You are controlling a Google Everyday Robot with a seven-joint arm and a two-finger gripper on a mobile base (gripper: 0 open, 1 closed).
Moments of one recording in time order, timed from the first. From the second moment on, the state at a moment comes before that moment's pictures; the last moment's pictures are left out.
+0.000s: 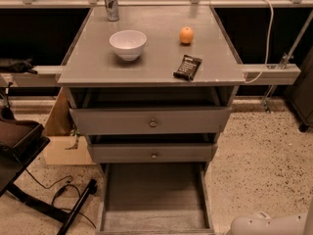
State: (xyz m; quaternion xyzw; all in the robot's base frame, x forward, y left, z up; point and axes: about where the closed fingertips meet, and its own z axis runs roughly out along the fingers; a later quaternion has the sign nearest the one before) arm 0.273 -0.225 0.283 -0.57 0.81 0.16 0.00
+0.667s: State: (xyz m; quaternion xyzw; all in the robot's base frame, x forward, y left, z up) arm 0.270 -0.220 0.256 -0.56 0.81 0.17 0.00
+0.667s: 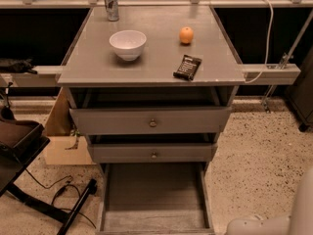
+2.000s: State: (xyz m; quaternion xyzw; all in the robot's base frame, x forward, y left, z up) arm 0.293 -0.203 0.077 -0.57 0.79 0.20 0.09
